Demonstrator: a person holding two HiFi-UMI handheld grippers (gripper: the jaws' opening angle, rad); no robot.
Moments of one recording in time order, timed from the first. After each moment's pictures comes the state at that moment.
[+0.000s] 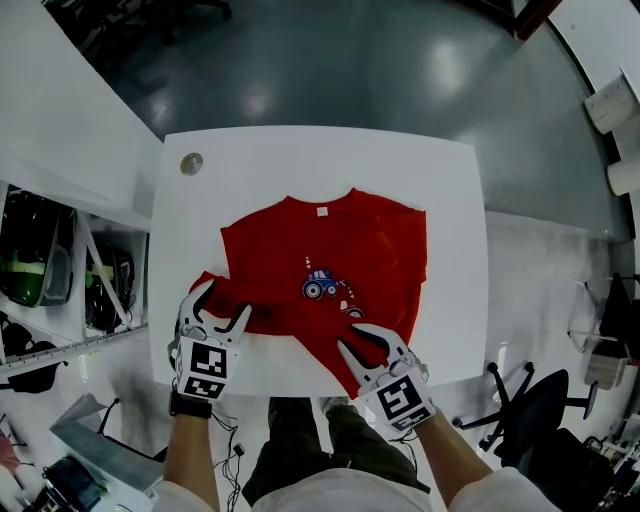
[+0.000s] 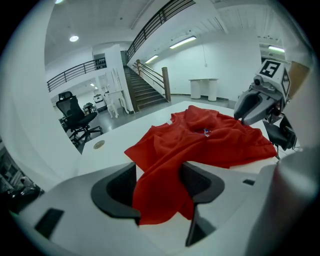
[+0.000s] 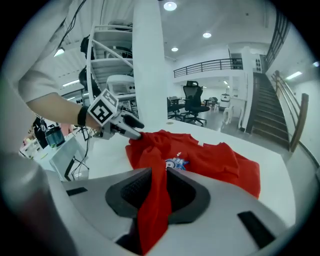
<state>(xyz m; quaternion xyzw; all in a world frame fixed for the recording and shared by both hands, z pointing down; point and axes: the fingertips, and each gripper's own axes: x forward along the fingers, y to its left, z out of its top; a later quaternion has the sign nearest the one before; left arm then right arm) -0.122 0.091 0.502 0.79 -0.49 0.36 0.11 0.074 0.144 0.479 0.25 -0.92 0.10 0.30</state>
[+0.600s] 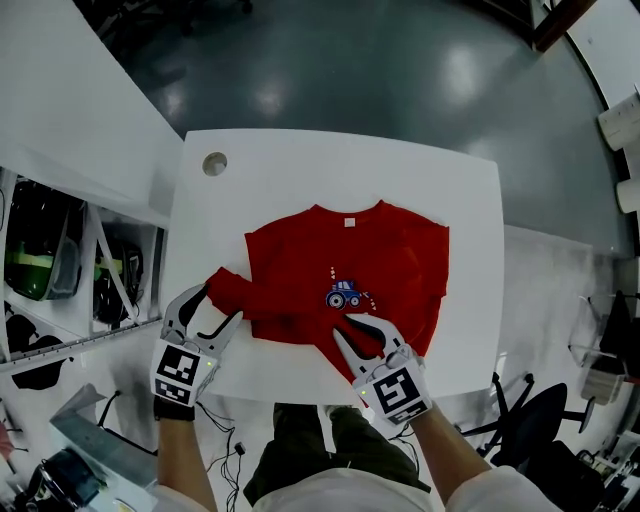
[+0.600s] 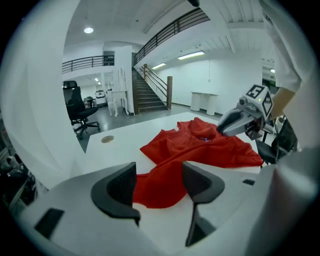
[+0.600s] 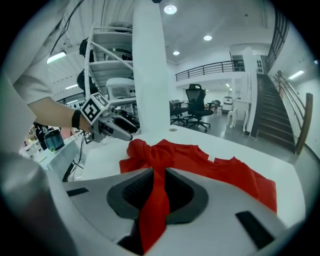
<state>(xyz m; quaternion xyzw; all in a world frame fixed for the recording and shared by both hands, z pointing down) -0.174 0.094 0.479 0.82 -0.47 0.29 0.16 0.017 0.107 0.470 0.24 -0.93 0.09 0.28</state>
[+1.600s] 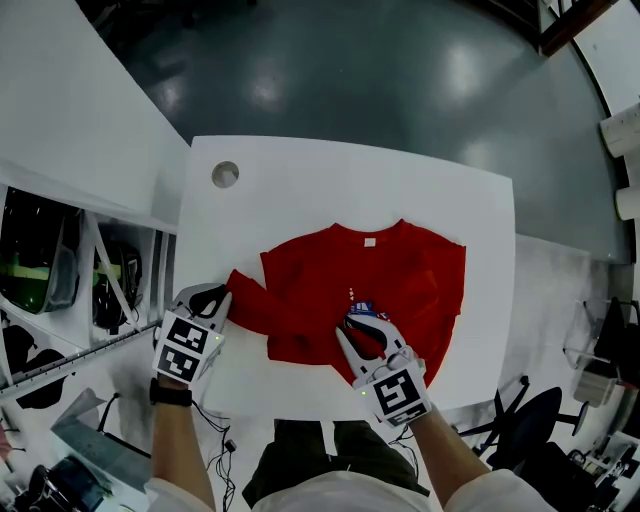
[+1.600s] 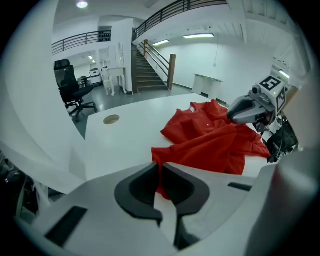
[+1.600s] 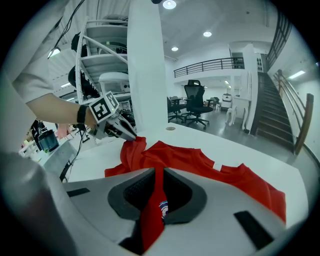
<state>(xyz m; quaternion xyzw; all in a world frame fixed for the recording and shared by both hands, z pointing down) -0.225 0.048 0.533 0.78 -0.43 0.38 0.24 -0.025 0.067 0.483 0.25 -0.92 0.10 0.29</state>
